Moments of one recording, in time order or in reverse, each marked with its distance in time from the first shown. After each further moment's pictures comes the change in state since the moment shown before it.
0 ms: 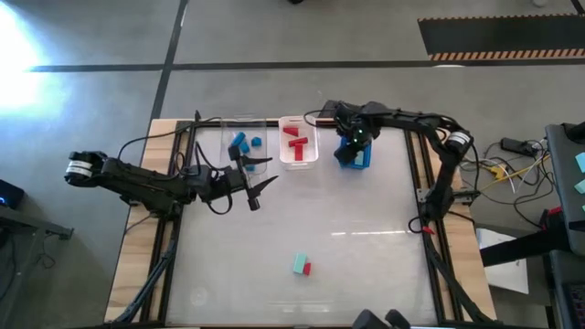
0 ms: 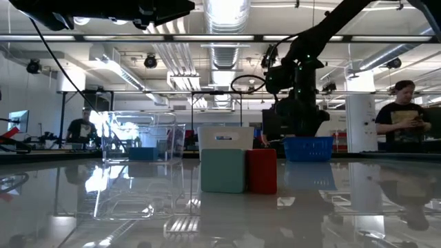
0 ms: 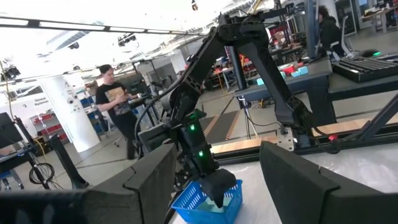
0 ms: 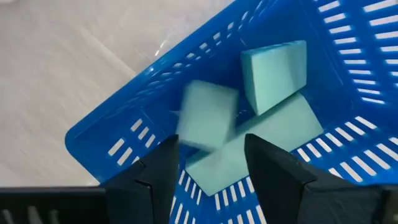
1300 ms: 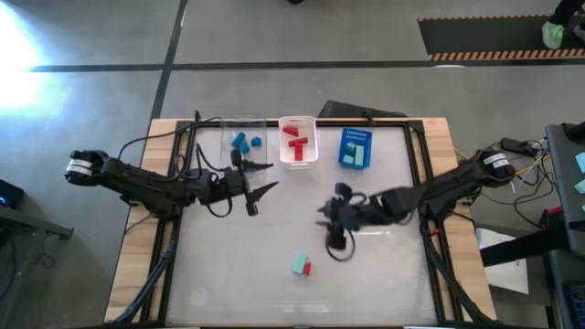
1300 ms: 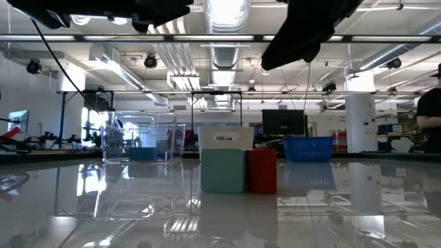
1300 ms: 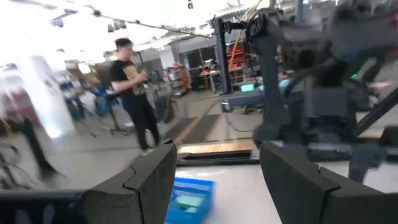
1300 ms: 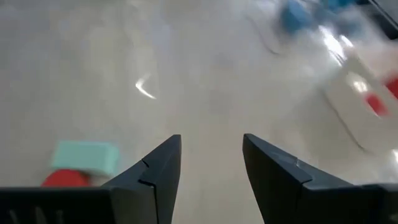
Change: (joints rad) left arm -0.040 0.000 0.000 -0.011 0.001 -0.139; right arm 0.973 -0.371 -0.291 0.663 0.423 0.204
